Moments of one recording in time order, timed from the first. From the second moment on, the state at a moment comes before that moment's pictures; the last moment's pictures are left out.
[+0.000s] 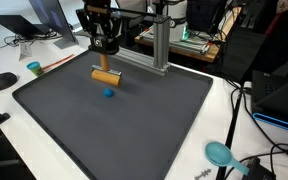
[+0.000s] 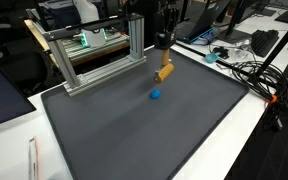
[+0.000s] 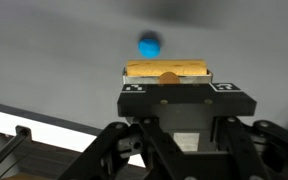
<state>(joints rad) 0.00 0.15 0.04 -2.00 -0.13 2.33 -0.11</state>
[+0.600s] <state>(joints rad) -0.01 0.27 0.03 -2.00 -0.10 2.40 -0.11</state>
